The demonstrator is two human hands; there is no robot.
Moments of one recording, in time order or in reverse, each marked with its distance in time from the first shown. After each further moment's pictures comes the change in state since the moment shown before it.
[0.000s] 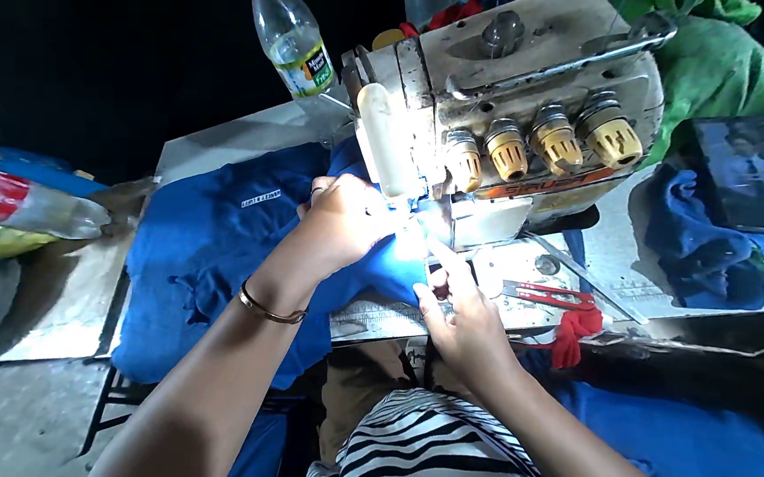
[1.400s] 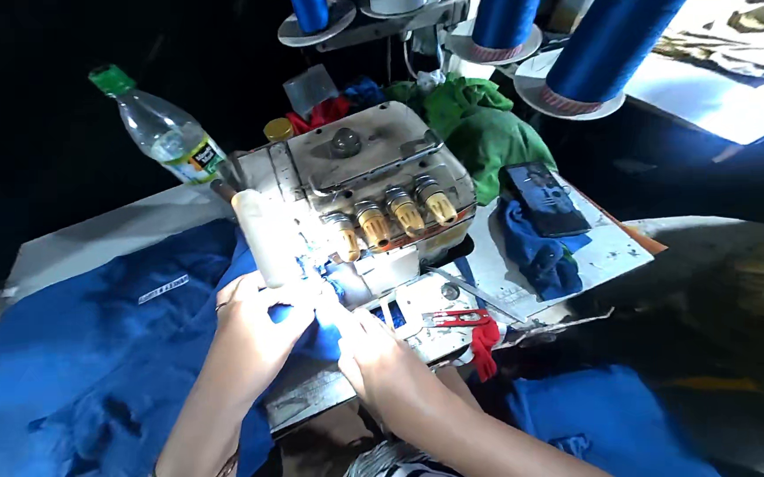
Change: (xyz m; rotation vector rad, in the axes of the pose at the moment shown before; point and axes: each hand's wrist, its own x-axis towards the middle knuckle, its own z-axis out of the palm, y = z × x) left_hand -0.027 -0.014 0.033 -0.050 0.237 -0.039; right_hand 0.015 -0.019 -0.013 -0.227 -0.225 -0.013
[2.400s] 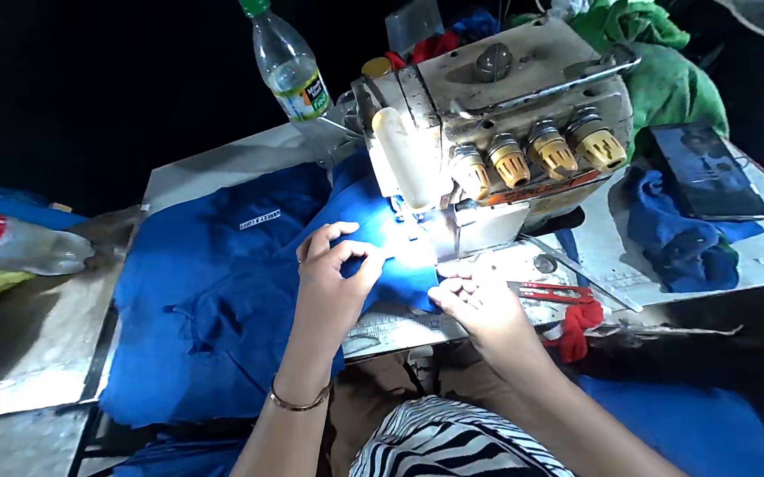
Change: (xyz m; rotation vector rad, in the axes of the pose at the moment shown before) left_hand -0.029 -0.011 -0.002 -0.222 0.121 -0.100; right_hand -0.011 0.021 0.014 0.757 0.164 0.332
